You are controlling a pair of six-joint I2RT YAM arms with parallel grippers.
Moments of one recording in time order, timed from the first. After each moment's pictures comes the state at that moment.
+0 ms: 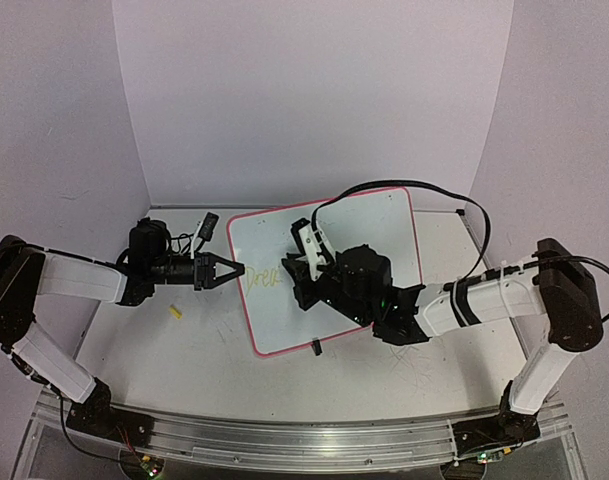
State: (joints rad) left arm -0.43 1.49 0.64 0.56 0.90 -0.38; right arm 1.09 1.74 0.99 0.61 0.32 -0.01
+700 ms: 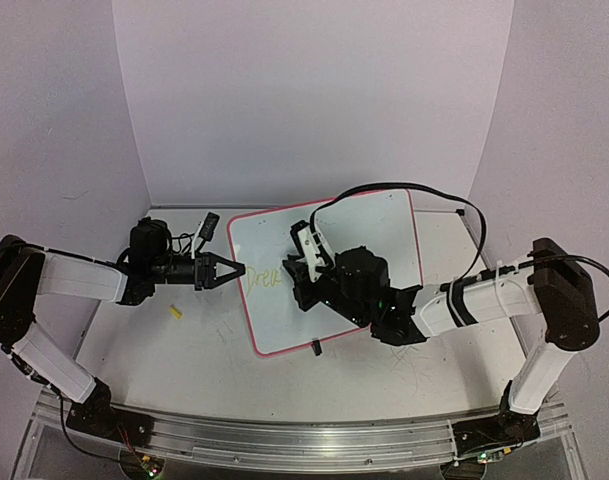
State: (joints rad) left arm -0.43 1.49 0.65 0.55 0.90 -0.37; right arm 1.09 1.75 0.99 0.62 0.34 -0.01
